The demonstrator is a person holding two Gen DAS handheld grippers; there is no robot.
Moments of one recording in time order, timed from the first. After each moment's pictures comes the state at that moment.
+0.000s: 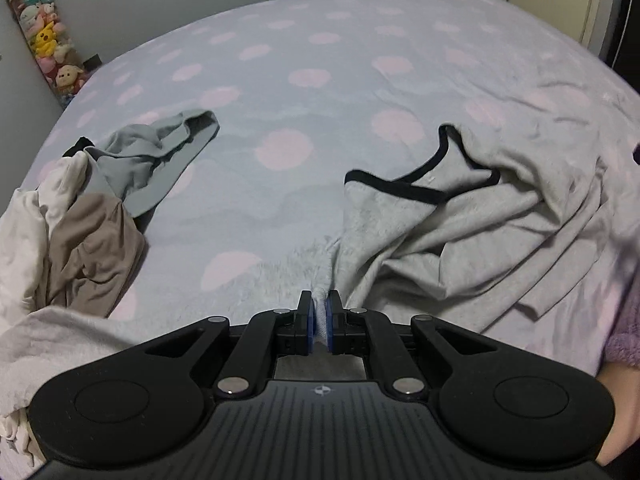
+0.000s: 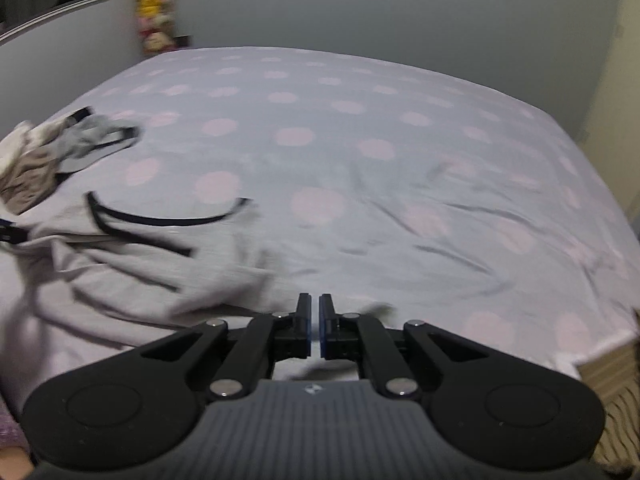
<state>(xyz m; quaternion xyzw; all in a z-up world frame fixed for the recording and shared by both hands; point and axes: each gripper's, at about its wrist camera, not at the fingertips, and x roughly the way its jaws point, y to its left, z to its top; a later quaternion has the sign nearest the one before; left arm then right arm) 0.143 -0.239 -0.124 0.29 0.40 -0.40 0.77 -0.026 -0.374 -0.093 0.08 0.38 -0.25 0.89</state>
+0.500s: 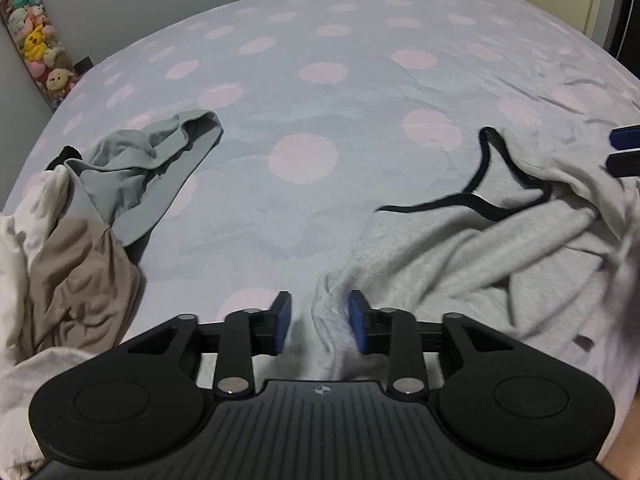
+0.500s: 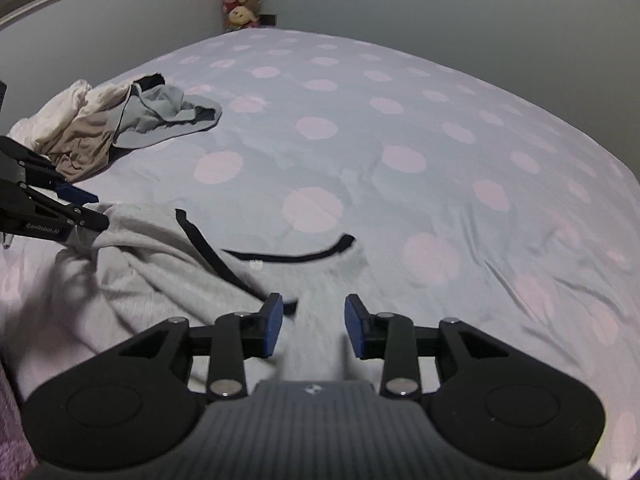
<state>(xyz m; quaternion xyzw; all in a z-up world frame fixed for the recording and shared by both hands) 0.201 -0.262 -0.152 0.29 0.40 -0.42 0.76 0.087 -0.361 -0.114 0.03 0.41 -0.15 0.90</state>
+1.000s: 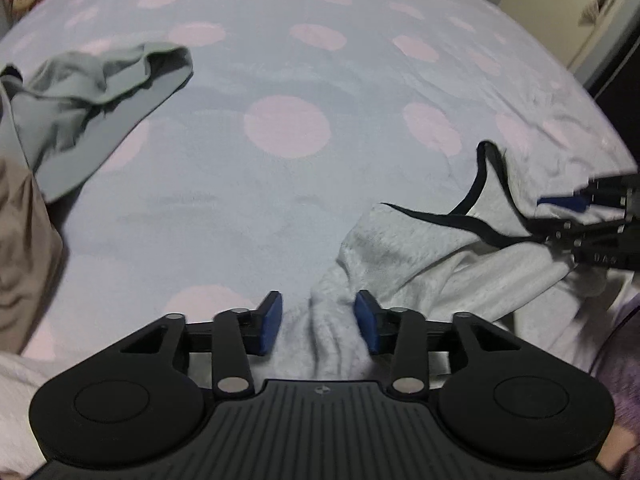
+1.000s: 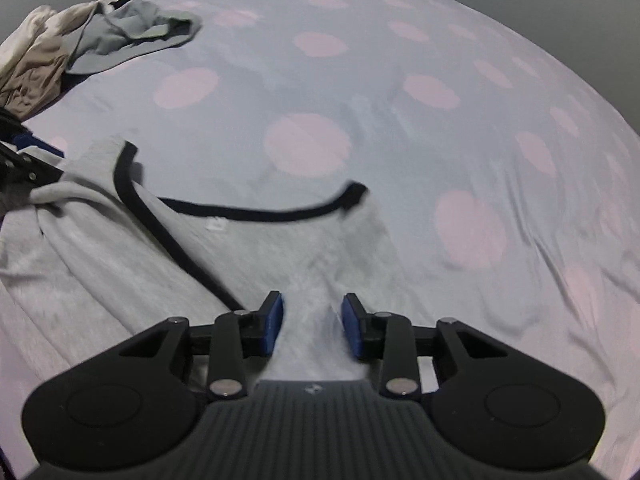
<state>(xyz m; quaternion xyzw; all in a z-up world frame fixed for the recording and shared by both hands) 0.251 -0.262 -0.182 0.18 0.50 -0.47 0.70 0.130 -0.391 -0.178 0.03 0.49 -0.16 0.86</state>
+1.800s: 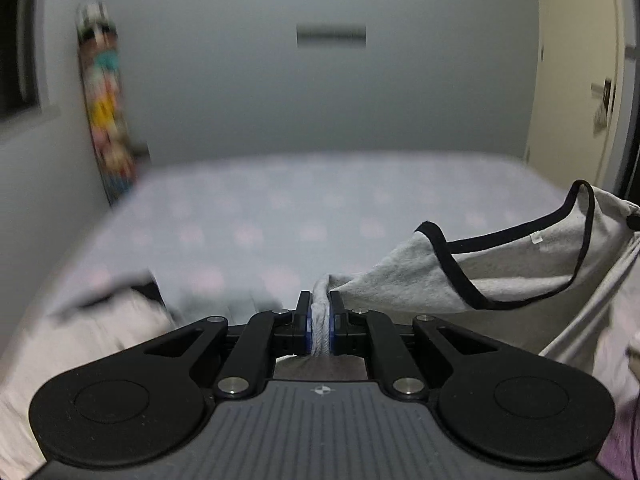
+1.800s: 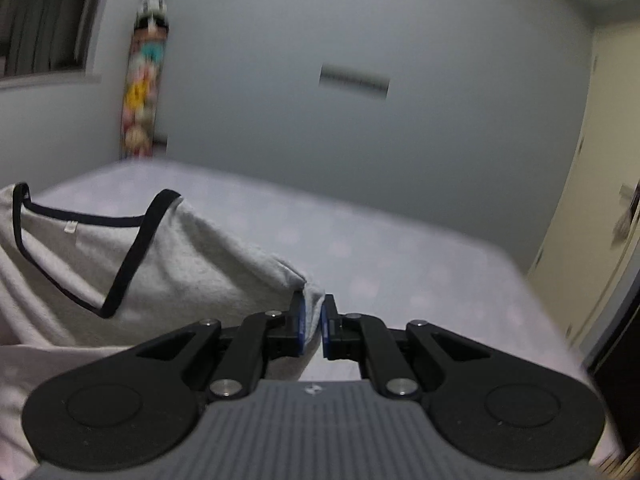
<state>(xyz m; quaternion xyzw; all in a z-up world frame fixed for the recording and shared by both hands) 0.185 -0.207 0.070 0.13 0.21 -0.42 0.87 -0.017 -0.399 0.053 -0.05 0.20 -0.33 0.92</state>
